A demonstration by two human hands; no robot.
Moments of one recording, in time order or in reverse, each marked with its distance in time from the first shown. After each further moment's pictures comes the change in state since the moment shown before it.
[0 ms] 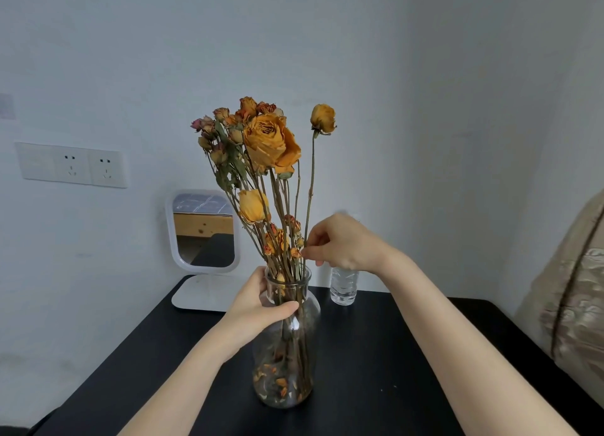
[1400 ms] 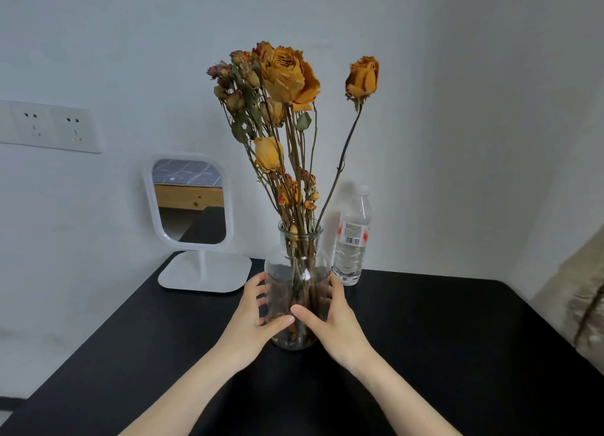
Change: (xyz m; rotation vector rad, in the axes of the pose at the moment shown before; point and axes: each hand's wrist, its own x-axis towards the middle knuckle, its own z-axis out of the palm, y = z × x) left_hand 0.016 -0.087 0.020 0.001 0.008 -0.022; right_hand -0.024 0.096 0.163 0.656 0.211 0.181
